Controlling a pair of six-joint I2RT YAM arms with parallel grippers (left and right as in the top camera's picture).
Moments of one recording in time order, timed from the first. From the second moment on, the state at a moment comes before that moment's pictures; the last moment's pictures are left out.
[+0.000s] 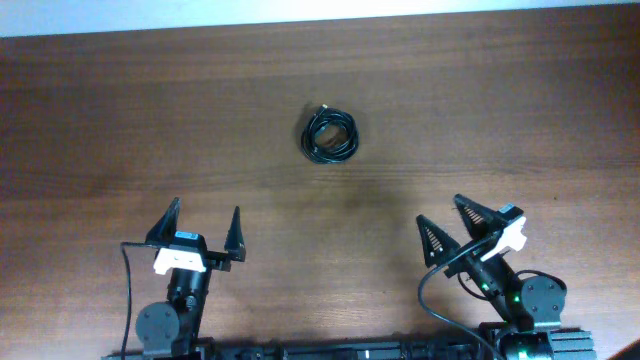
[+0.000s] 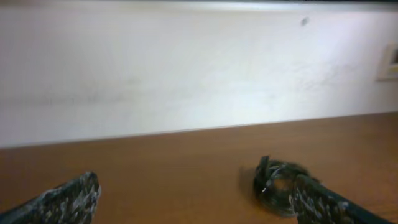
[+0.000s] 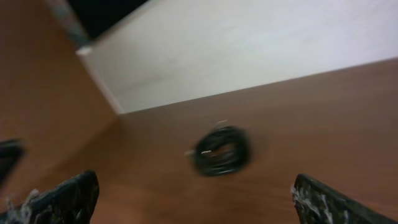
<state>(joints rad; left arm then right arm) 0.02 0.01 0.01 0.11 0.21 0.00 -0.03 0.01 0.01 0.04 -0.58 0.50</state>
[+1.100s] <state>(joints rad) -0.31 2.07 1.58 -0.69 0.38 -0.21 0.29 1.15 1.12 -1.08 -0.39 0.32</state>
